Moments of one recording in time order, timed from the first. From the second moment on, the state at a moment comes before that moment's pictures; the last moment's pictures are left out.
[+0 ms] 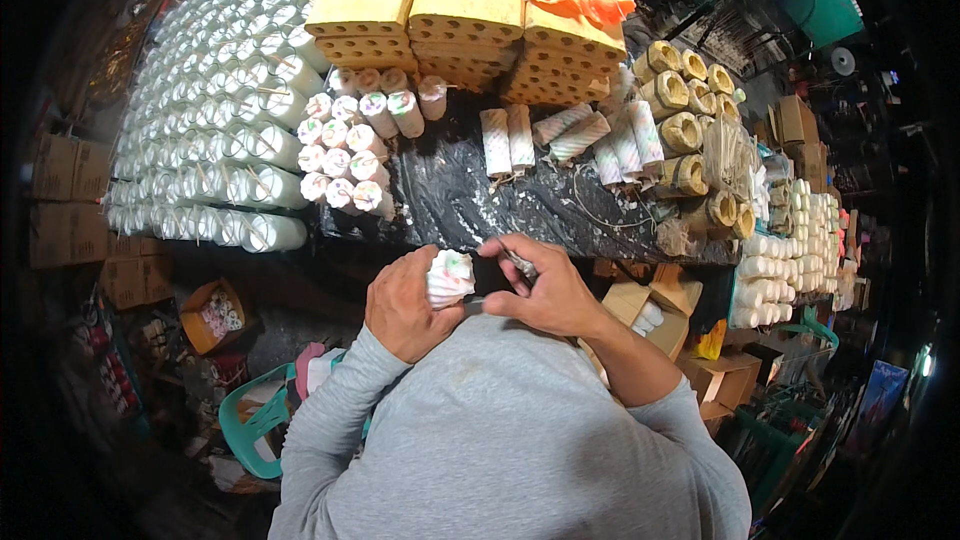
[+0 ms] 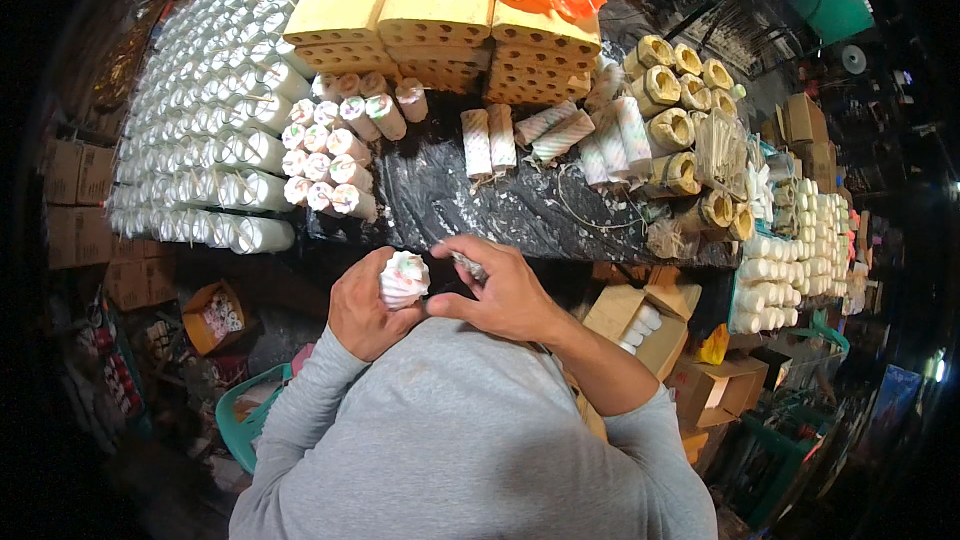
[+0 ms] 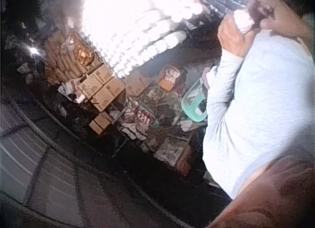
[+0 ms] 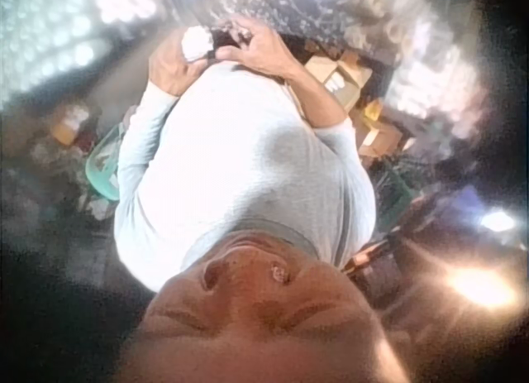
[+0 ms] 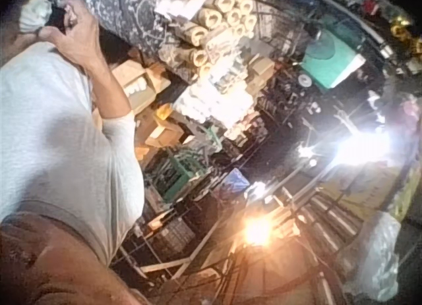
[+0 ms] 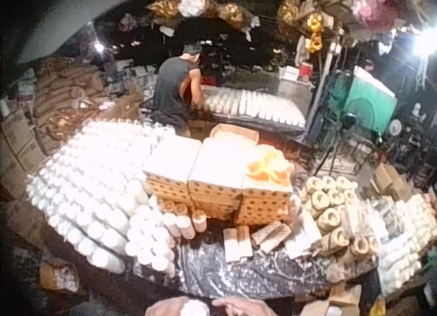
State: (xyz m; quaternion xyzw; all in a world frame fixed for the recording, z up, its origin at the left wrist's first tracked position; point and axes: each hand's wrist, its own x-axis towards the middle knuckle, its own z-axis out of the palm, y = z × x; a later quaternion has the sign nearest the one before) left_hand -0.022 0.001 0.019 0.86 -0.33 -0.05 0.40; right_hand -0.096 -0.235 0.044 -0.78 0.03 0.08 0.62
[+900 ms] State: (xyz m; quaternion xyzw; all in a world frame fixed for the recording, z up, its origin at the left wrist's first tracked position) left_hand -0.020 -0.010 0.036 0.89 -0.40 0.01 0.23; right_hand -0.081 -0.216 0.018 -0.78 -0.02 0.02 0.62
